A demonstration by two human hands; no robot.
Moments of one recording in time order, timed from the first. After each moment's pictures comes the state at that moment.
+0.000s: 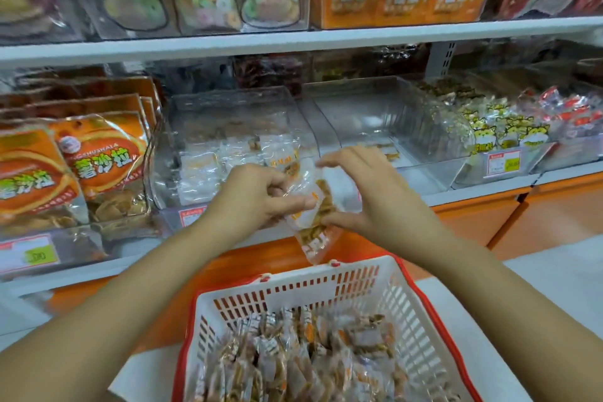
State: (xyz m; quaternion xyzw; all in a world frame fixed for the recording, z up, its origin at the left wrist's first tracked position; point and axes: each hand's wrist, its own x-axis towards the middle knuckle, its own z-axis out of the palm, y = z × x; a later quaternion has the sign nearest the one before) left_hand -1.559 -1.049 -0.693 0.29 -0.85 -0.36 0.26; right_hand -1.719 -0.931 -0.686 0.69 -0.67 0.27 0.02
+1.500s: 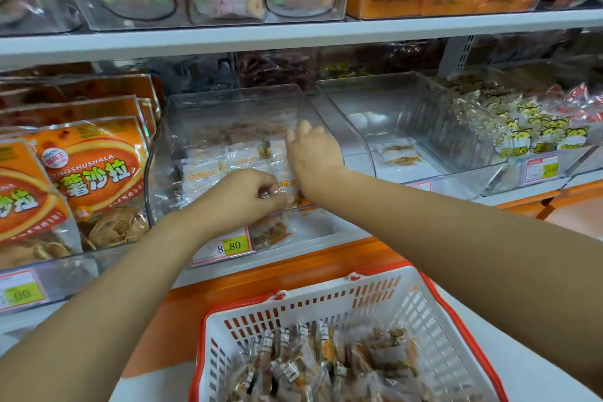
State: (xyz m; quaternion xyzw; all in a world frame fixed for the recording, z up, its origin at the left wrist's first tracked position) left_hand -1.552 -1.144 -0.720 0.31 -0.91 -0.24 0.11; right_hand -1.681 -1.098 -0.693 0.59 -0.79 -0.07 0.12
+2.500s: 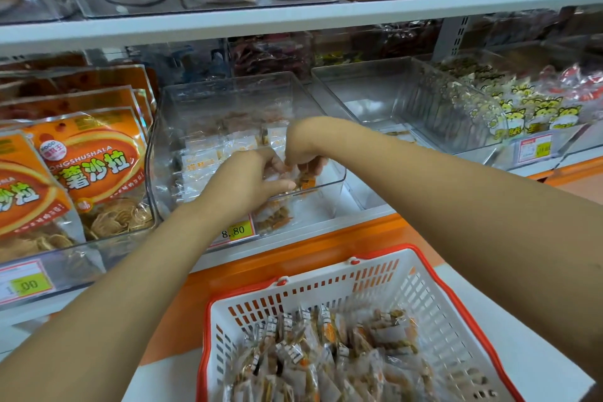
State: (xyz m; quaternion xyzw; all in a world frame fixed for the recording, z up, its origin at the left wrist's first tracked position) left_hand -1.559 -1.135 -0.721 0.34 -0.90 -0.20 0.17; right_hand -1.683 -1.107 -0.661 0.56 -0.80 -0.11 -0.20
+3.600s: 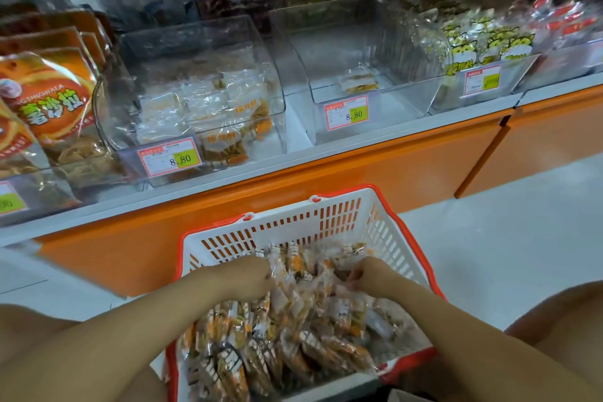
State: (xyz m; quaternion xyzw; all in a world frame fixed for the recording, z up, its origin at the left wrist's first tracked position) left_hand -1.527 -0.999 -0.882 0.28 -0.87 -0.24 -0.31; right_hand -1.735 -0.851 -0.939 0.39 -0.82 0.06 -0.41
